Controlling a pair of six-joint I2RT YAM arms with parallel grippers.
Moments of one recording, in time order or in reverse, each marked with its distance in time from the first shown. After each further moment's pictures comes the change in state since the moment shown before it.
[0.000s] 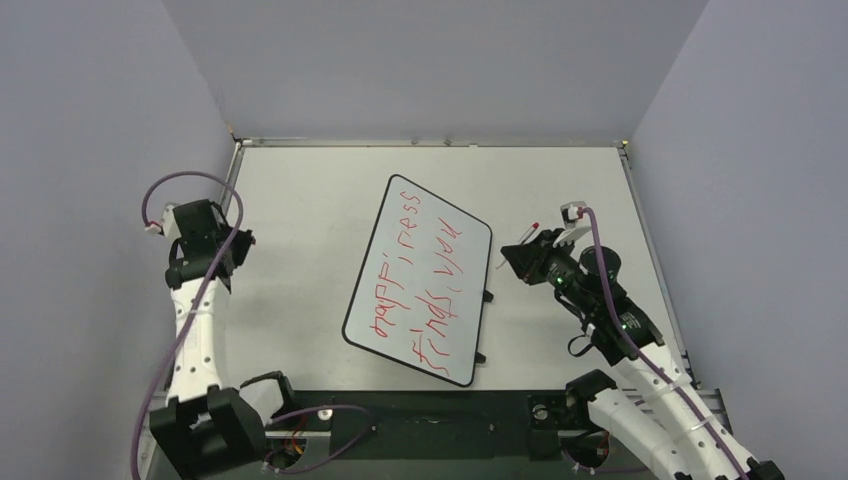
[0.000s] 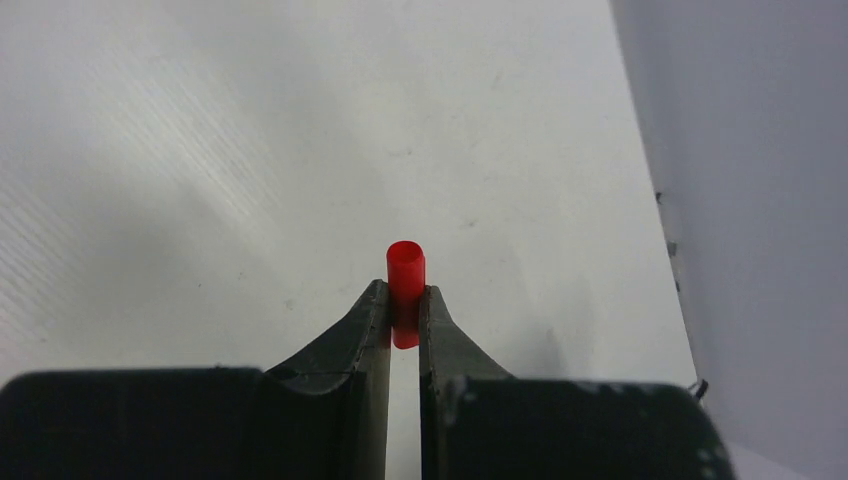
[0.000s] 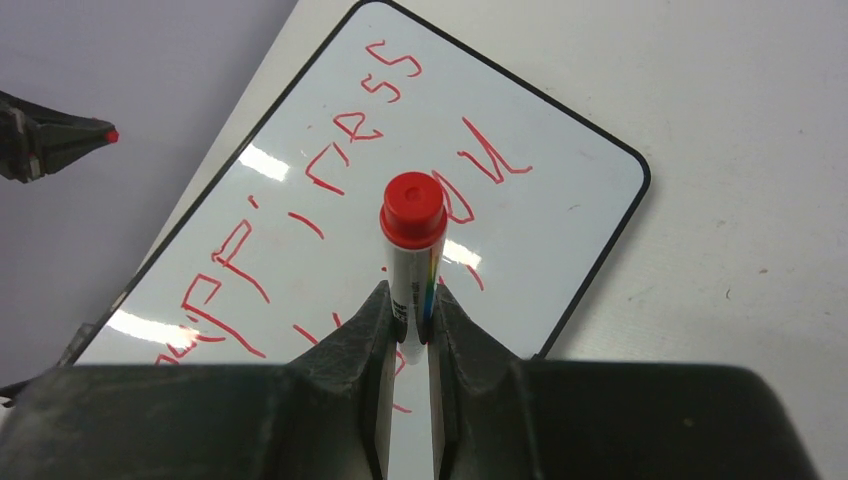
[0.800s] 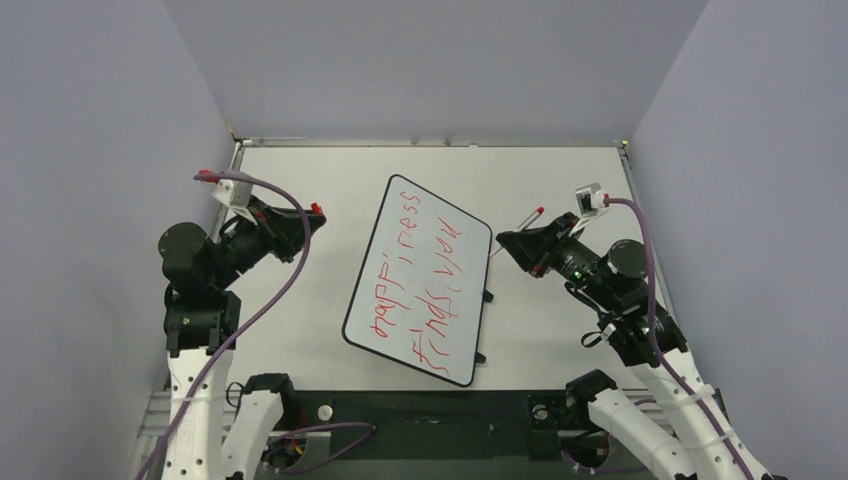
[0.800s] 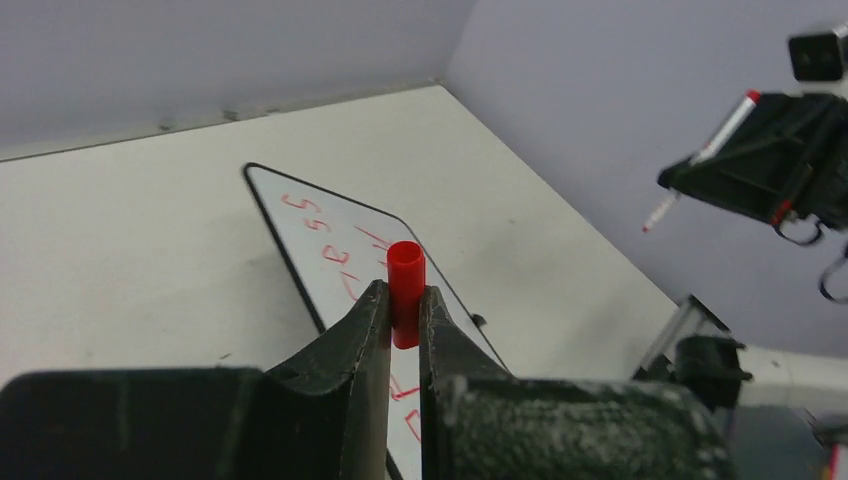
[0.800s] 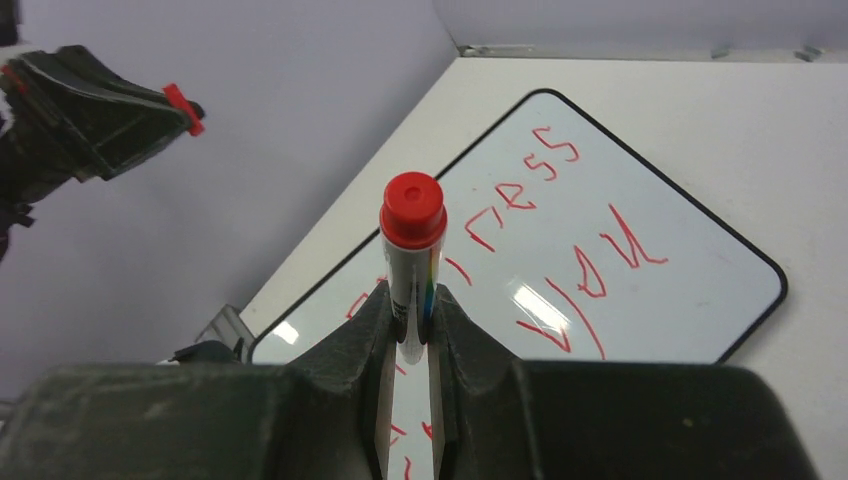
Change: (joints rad) left arm -0.226 -0.432 0.026 0.357 0.793 0.525; right arm 0.001 -0.019 0.180 -0.002 -0.175 0.061
